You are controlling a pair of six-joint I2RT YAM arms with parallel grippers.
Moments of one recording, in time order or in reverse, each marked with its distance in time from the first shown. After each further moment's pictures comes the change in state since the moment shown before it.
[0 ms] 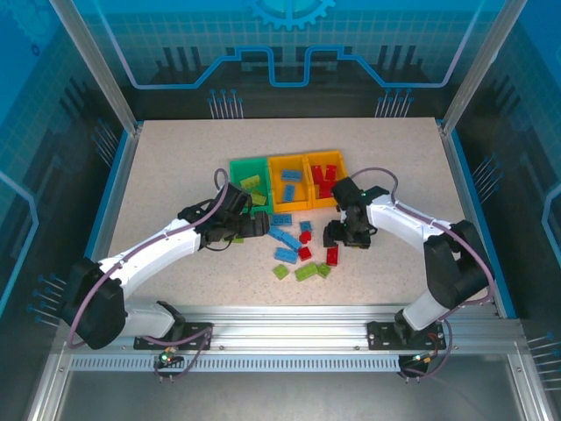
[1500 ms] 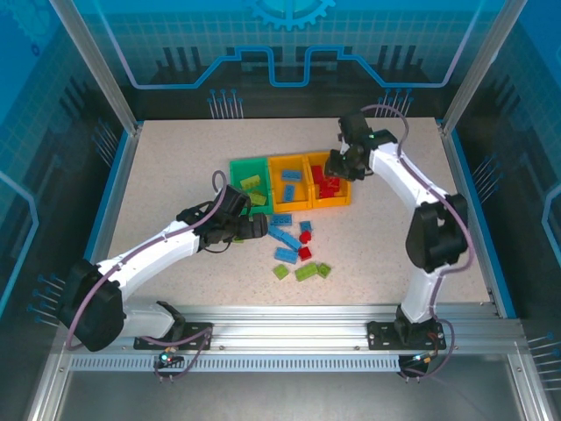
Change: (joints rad) left arm 0.000 -0.016 -0.020 -0.007 -0.006 -0.018; right arm -0.171 0.334 0.701 -0.022 -0.019 -0.036
